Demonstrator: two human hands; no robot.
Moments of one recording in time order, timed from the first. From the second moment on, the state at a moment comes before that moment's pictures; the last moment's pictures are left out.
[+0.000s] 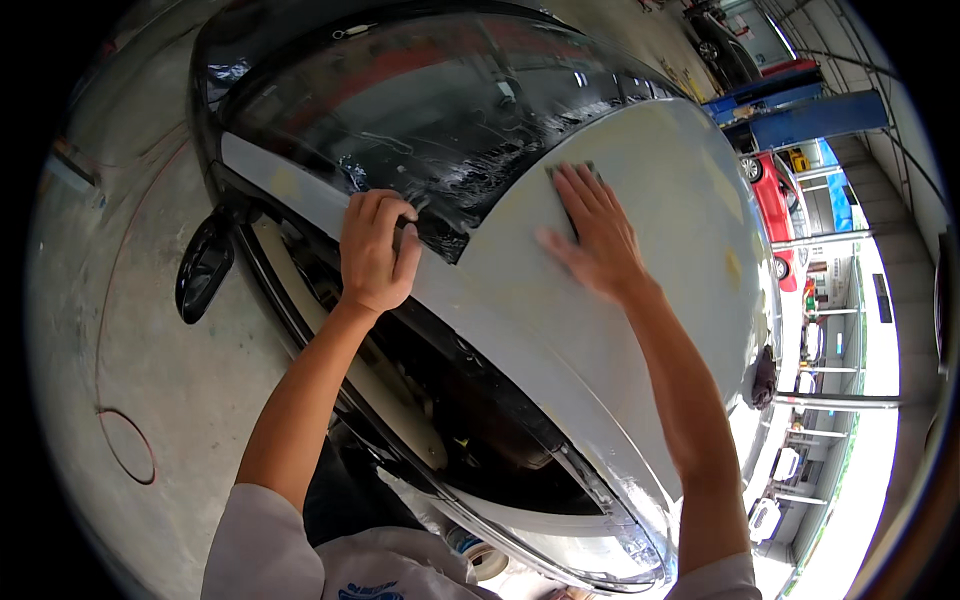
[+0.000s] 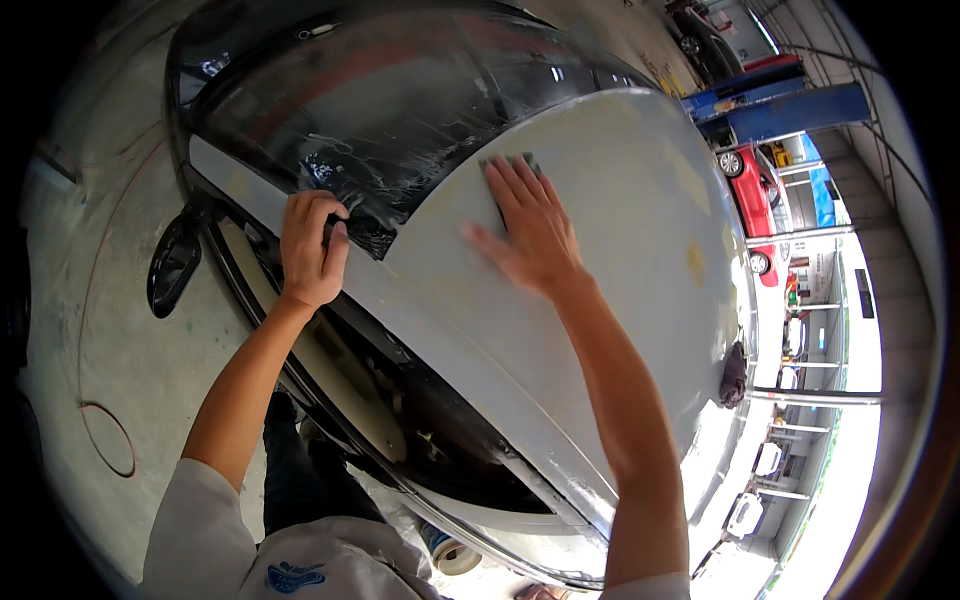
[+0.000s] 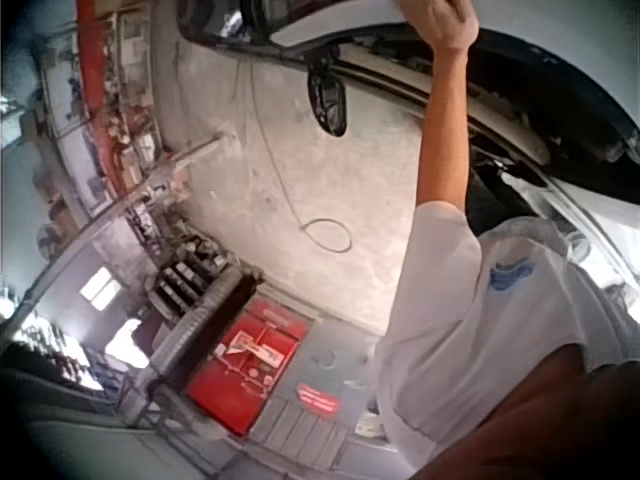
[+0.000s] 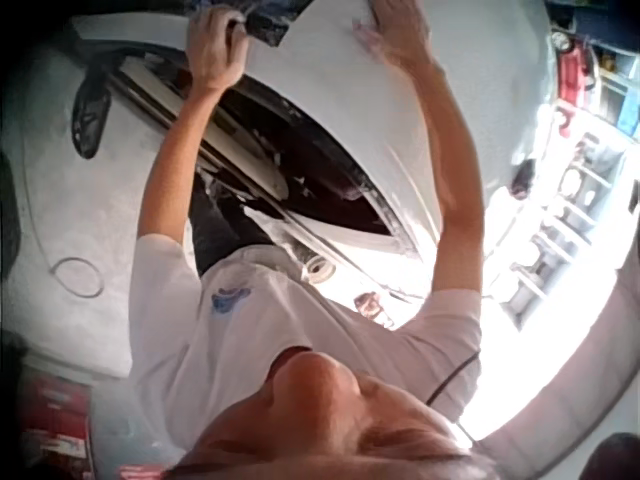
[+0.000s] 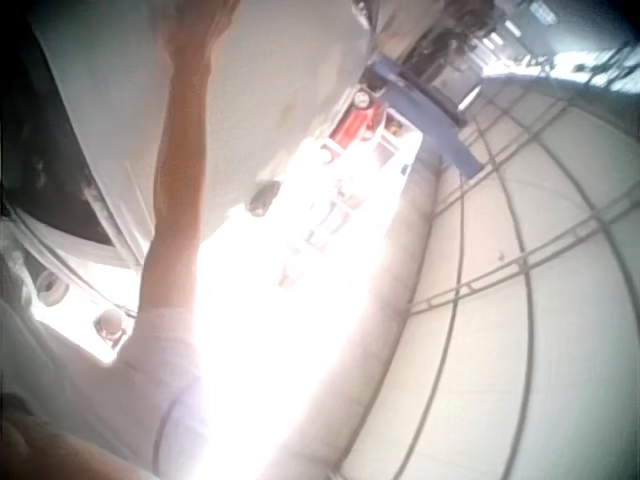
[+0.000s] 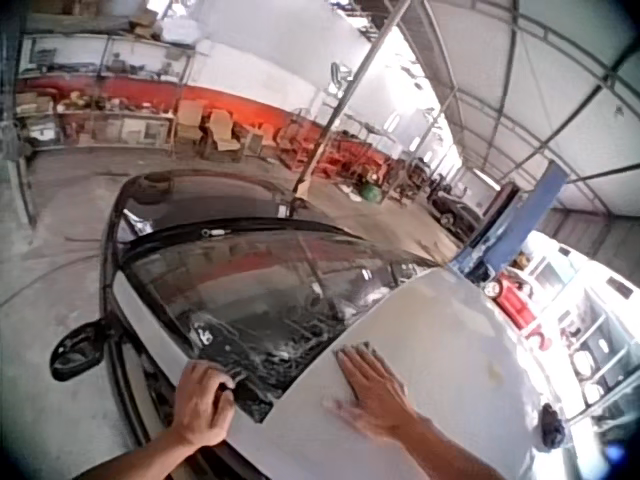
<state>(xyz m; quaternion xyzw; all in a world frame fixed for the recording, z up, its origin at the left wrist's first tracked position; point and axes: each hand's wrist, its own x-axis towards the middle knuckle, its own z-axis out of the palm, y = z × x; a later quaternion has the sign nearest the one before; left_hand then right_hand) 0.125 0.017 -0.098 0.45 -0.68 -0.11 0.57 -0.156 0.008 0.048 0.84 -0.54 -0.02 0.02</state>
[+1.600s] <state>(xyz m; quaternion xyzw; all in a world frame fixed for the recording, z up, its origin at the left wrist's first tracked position) 0.133 0.018 -0.100 0.43 -0.66 -0.12 0.60 -0.106 0.067 0.060 0.92 -0.36 -0.10 -0.10</state>
